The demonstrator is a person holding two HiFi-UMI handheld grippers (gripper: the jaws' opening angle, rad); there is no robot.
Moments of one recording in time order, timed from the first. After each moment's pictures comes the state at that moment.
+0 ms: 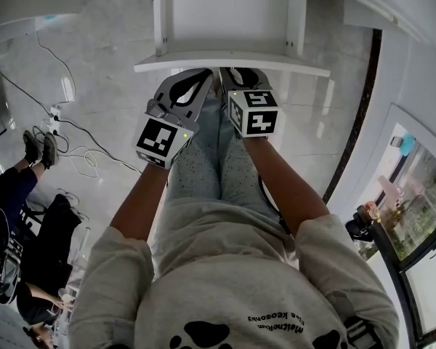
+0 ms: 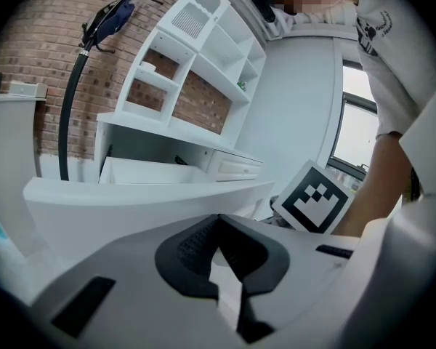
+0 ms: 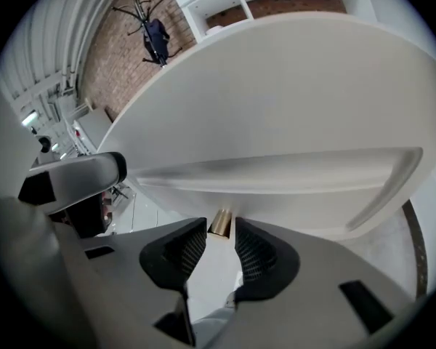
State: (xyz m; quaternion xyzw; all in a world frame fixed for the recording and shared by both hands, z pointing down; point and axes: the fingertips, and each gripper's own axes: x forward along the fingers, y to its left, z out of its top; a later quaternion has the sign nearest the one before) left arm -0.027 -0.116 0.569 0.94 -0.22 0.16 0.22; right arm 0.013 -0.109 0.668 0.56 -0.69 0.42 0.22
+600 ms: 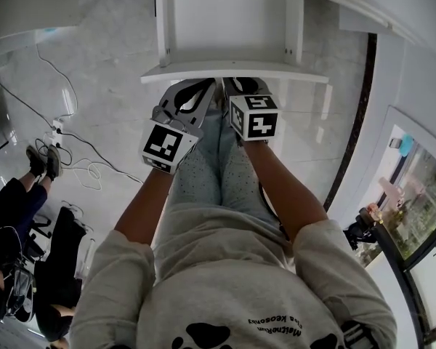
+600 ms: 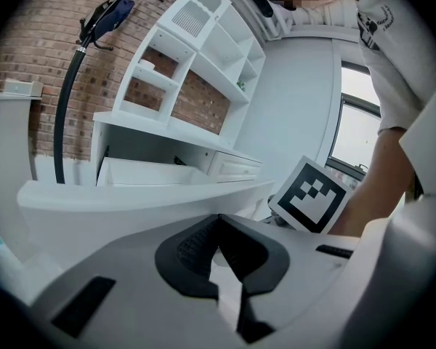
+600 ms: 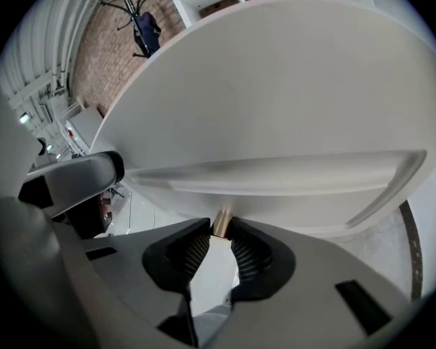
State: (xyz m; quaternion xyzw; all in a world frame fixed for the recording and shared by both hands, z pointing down) left arm -0.030 -0.138 0.571 0.94 -0.21 0.17 0.22; right arm 0.010 -0.129 0.672 0.56 -0.66 0.44 0.23
